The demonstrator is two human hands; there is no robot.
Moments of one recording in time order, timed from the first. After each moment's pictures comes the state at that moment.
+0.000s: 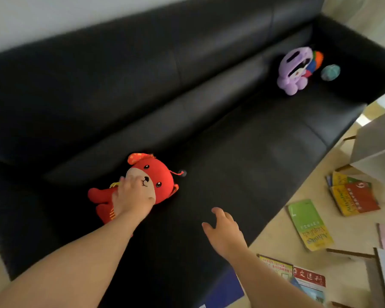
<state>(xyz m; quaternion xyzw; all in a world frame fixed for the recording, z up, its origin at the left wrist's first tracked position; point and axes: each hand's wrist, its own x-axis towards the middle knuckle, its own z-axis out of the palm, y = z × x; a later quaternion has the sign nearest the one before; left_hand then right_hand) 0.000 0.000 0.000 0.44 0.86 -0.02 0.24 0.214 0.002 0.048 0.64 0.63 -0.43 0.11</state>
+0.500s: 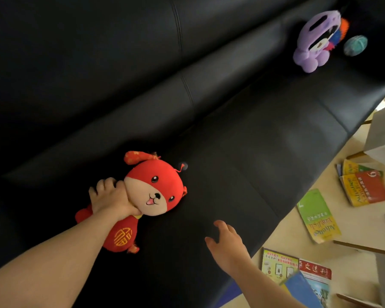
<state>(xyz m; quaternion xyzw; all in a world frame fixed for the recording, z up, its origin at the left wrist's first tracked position) -0.051 0.020 -0.069 0.41 0.84 -0.20 0.28 0.210 0.012 -0.031 0.64 0.59 -0.46 0.18</state>
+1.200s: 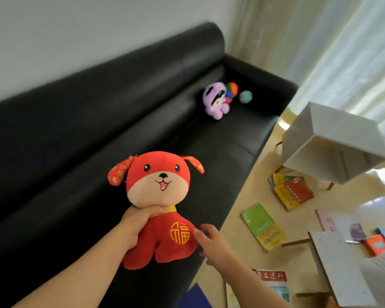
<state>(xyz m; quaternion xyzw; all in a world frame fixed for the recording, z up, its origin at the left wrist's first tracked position) 0.152 0.047 0.110 0.21 0.69 0.32 0.61 0.343 0.012 0.107 0.71 0.41 -0.56 -0.10</state>
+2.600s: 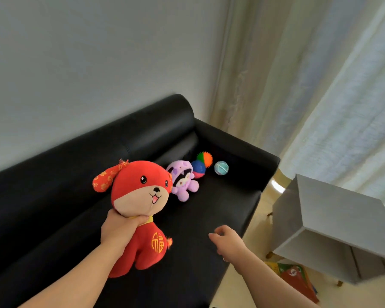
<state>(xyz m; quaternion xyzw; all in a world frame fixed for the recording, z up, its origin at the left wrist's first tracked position) 0.329 0.433 0.190 0.28 0.79 0.40 0.38 0.577 0.438 0.184 0.72 0.48 -0.48 -0.13</state>
